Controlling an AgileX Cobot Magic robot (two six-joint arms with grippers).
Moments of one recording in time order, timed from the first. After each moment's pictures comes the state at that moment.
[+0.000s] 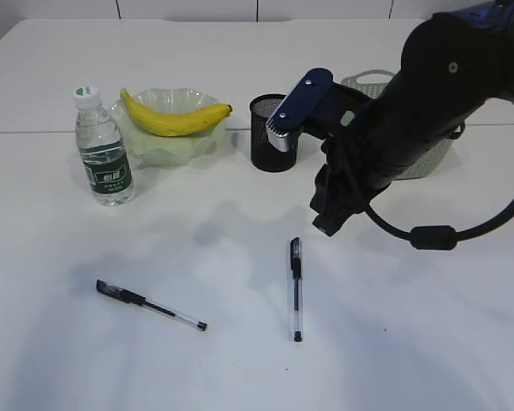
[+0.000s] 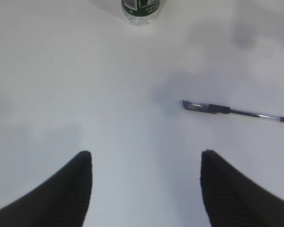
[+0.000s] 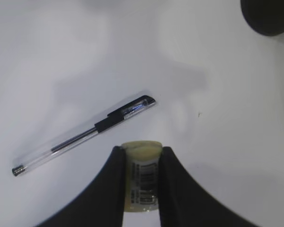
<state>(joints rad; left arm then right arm) -0.13 1.03 -0.83 -0.06 0.79 0.07 0.48 1.74 -1.23 0.00 0.66 -0.54</state>
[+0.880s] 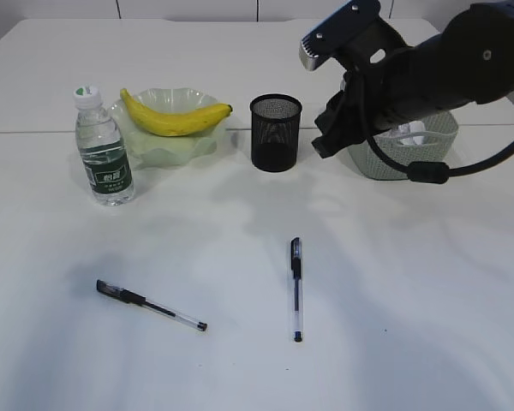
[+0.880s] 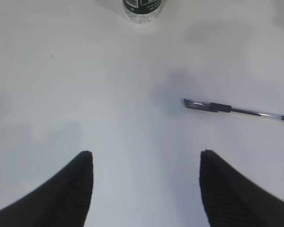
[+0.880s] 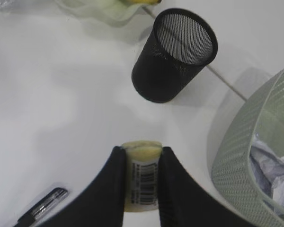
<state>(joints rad) -0.13 1.03 -0.83 -0.06 0.80 0.07 0.37 1.74 -1.23 -0.01 0.28 -0.43</state>
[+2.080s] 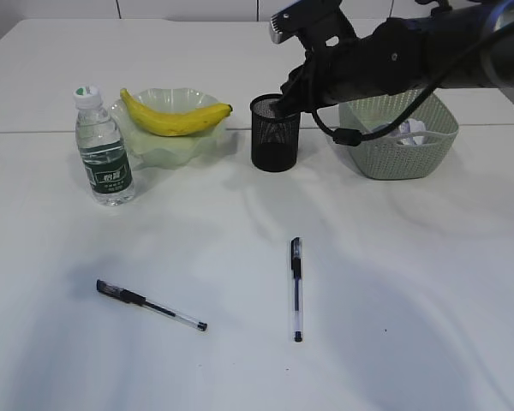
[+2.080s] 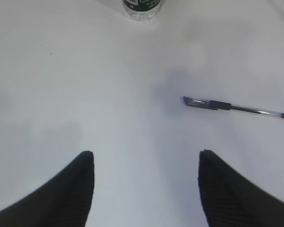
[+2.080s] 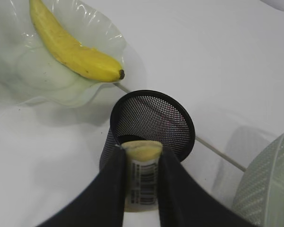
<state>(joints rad) -0.13 1.03 -0.83 -0.06 0.81 0.07 0.34 2.04 -1.55 0.09 0.13 -0.42</state>
